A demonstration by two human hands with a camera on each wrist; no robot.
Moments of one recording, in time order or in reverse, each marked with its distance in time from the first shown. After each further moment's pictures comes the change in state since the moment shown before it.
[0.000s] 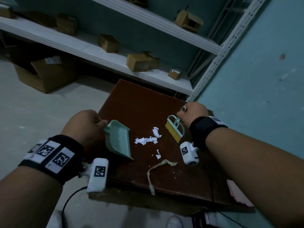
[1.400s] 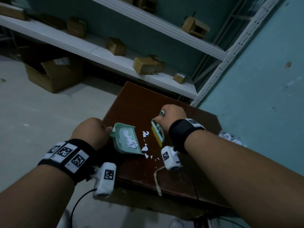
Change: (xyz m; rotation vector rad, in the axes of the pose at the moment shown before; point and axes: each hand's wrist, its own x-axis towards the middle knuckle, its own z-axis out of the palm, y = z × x) left_hand 0.002 -0.029 0.011 0.190 -0.048 -0.054; right_hand -0.027 -0.085 0.024 0.054 -0.093 -0.199
